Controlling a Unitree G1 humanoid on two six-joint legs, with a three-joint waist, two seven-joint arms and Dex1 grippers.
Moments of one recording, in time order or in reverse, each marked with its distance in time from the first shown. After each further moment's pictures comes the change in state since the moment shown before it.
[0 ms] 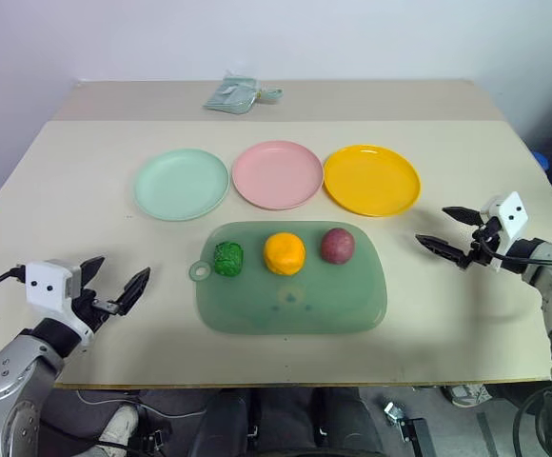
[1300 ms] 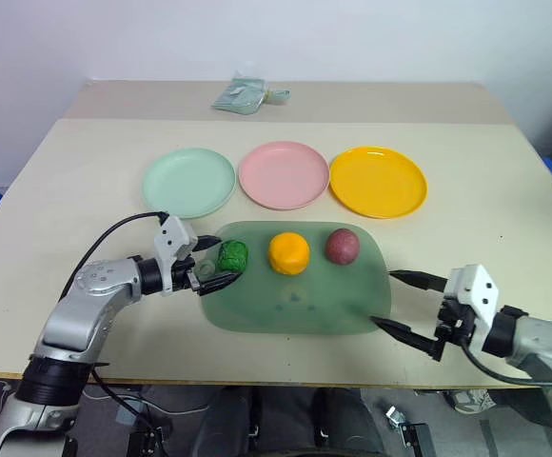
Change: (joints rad) left arm -0.556 0.127 -0.550 0.369 0.157 -0.039 -0.400; right arm 0.656 0.046 -0.036 -1.135 0.204 0.395 -0.168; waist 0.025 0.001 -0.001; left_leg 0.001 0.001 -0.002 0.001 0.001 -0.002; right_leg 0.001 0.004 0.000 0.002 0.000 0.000
